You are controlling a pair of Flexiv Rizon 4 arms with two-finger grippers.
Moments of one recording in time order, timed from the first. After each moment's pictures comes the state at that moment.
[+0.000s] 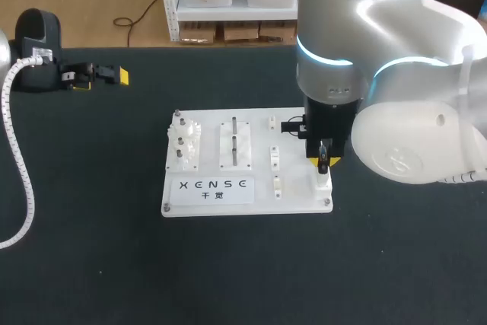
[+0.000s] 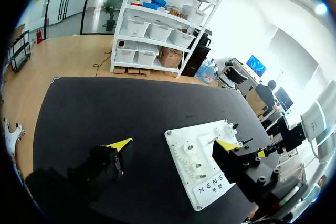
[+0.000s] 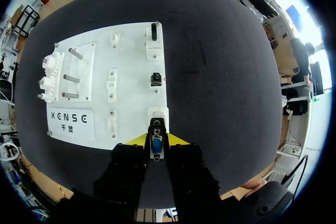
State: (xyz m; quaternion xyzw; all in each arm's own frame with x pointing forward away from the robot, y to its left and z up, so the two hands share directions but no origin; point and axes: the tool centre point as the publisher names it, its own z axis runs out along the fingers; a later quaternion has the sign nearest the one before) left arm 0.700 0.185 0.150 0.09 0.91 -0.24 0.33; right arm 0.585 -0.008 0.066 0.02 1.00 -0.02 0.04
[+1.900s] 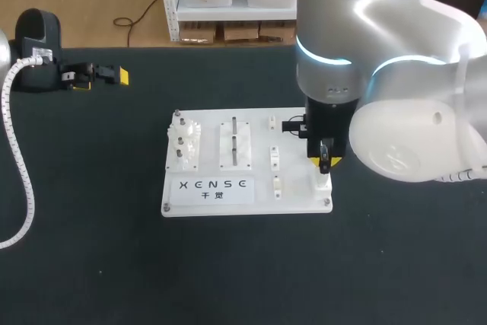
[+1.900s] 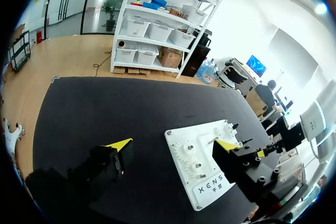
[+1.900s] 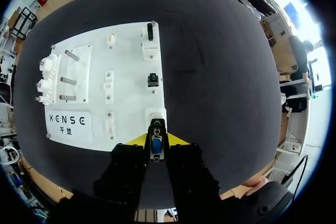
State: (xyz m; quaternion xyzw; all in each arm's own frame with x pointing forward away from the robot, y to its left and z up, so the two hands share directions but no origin) left arm 0.700 0.185 0.150 0.09 0.91 -0.24 0.33; right arm 0.587 -0.011 0.064 0.03 1.00 -0.03 0.04
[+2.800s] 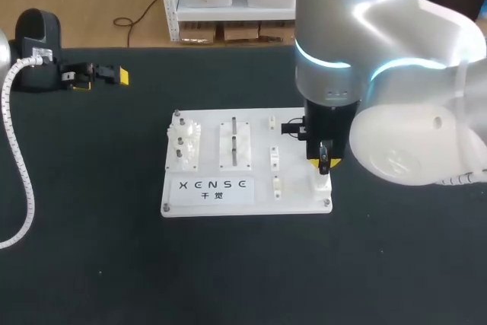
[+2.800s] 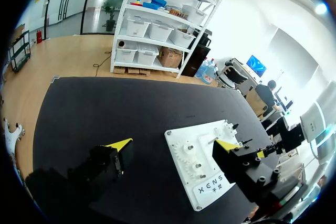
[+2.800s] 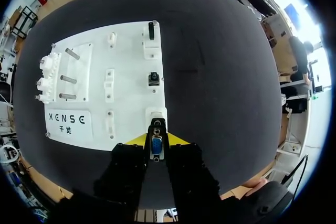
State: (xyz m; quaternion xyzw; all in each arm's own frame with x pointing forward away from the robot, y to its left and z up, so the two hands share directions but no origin) left arm 0.700 0.185 0.150 0.09 0.91 -0.24 0.33; right arm 0.584 -0.010 0.062 0.03 1.00 -0.03 0.04
